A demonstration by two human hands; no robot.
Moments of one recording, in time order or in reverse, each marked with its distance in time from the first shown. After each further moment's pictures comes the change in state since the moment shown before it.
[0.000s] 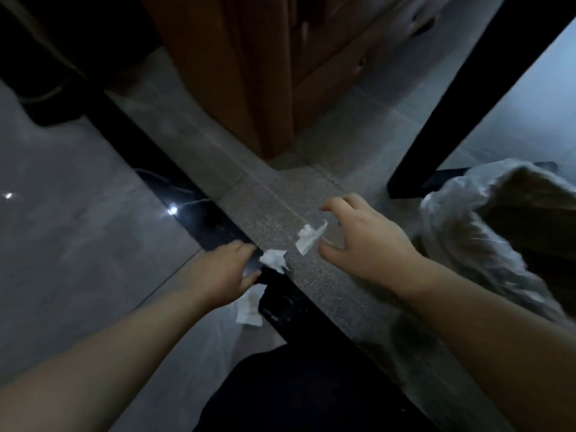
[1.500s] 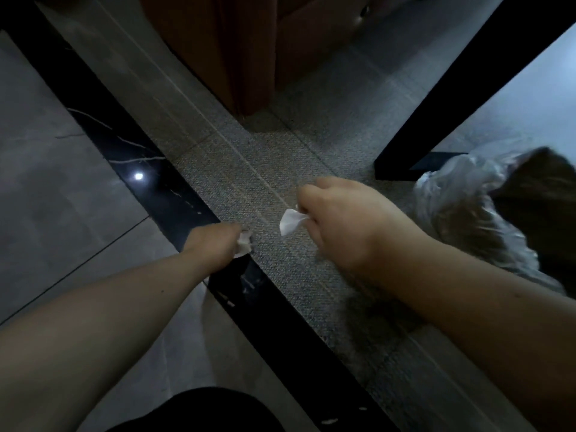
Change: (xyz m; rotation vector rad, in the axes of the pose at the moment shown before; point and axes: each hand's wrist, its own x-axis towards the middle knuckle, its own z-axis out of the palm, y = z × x) left_hand 0.087 -0.002 0.119 0.038 -0.102 -0.120; right_hand 0.015 0.010 0.011 -0.154 -0.125 -0.274
